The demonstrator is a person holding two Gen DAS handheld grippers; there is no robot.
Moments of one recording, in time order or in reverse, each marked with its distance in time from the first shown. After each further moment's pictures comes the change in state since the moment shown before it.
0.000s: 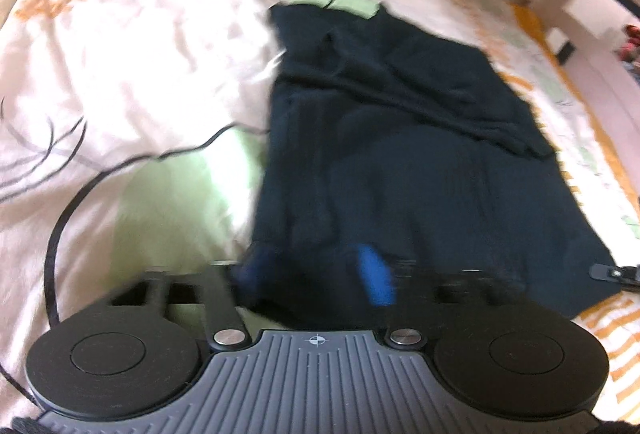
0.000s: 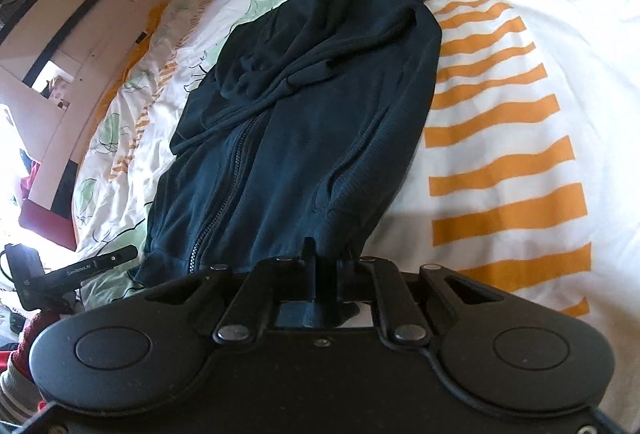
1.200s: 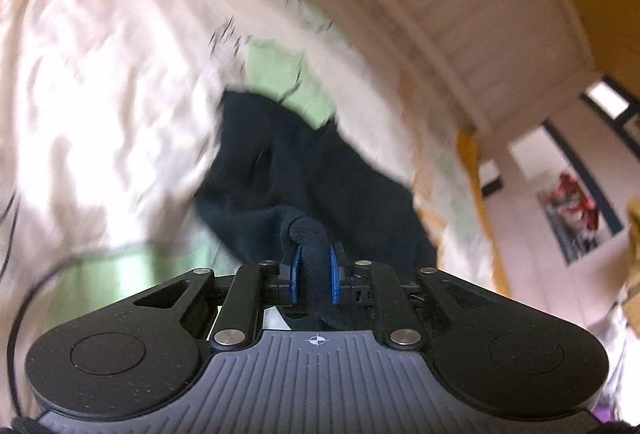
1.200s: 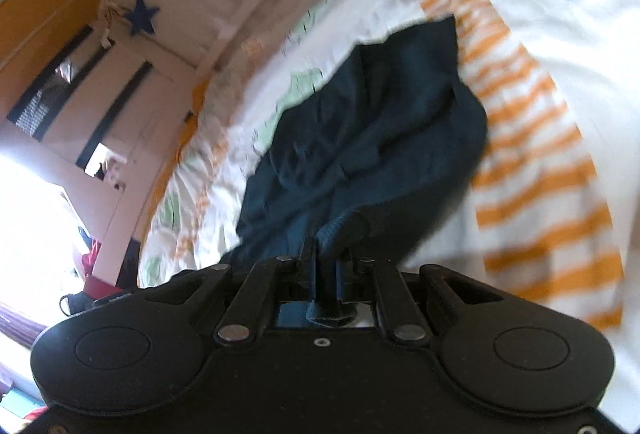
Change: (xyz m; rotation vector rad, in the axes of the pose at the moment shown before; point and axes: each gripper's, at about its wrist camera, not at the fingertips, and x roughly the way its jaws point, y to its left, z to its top) left arm -0.014 0.022 0.081 -0.313 -0.214 -0.347; right arm -0.030 -0.001 0.042 0.107 -0.224 0.206
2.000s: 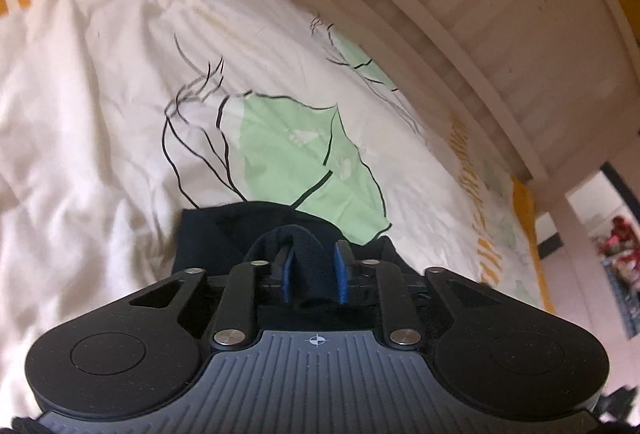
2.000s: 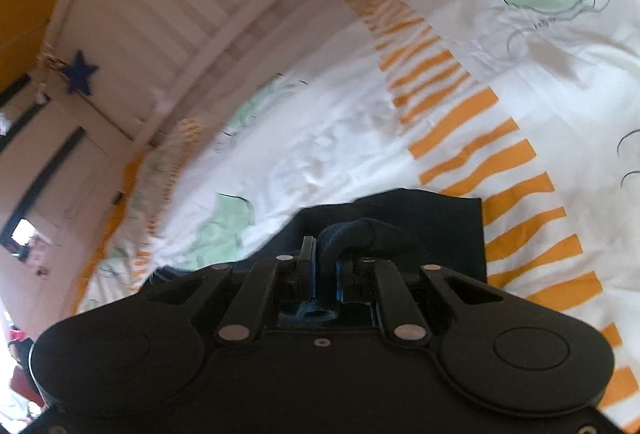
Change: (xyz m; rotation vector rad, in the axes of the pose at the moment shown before) left arm 0.169 0.016 0.101 -0.022 -0.086 0.104; right arm 0.158 -0.043 0.153 -0.002 -0.171 -0.188
